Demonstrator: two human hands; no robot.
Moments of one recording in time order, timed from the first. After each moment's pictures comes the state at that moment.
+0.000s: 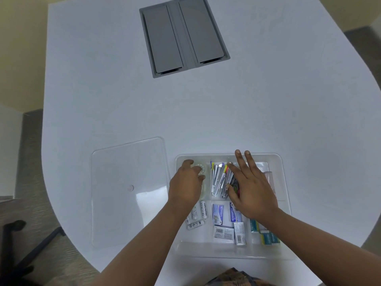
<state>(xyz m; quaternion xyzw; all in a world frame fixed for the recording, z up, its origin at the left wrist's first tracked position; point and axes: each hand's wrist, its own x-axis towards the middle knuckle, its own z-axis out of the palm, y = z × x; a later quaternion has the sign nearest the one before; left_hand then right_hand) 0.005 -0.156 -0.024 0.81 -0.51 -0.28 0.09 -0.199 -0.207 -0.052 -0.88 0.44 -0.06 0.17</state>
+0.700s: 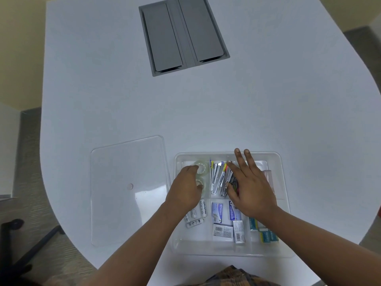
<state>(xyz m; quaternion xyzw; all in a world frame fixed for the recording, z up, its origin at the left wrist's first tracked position) 0.006 -0.142 -0.016 0.78 -0.49 -0.38 0.11 -0.200 -0.207 -0.054 -0.88 0.44 -0.05 0.18</state>
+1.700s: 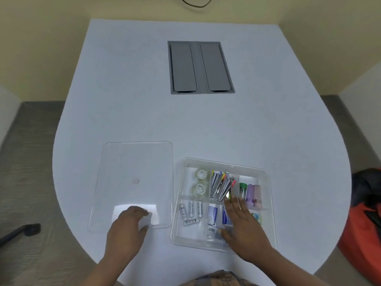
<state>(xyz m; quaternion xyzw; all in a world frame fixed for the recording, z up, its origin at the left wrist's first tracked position) 0.070 0.046 -0.014 0.87 -0.42 -0.24 0.13 -0.224 -0.122 -0.015 -0.87 0.43 0.12 0.21</state>
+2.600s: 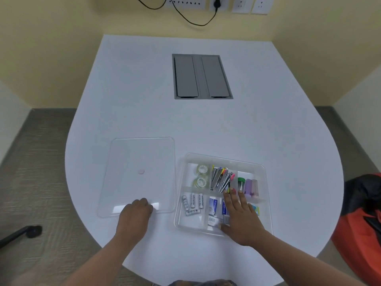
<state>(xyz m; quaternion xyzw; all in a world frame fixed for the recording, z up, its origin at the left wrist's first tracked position) 0.069 0.049 -0.027 0.82 -0.56 -0.14 -0.04 -0.222 -0.118 -0.013 -0.86 0.43 0.21 0.19</state>
